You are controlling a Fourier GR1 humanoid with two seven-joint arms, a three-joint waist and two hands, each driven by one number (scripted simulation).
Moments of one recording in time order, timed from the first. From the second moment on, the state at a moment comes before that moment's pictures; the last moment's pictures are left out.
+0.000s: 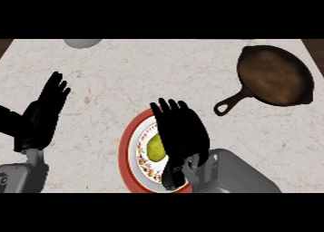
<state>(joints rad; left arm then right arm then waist) -0.16 0.25 0.02 -1.56 0.20 0.13 0.20 -0.64 -0.10 0.67 -1.67 0.55 0.55 1.03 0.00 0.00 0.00</state>
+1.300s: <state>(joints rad) -0.16 0.22 0.03 -1.60 0.16 0.12 0.24 -0.74 -0.01 0.69 -1.29 0.61 0.50 0.99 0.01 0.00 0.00</state>
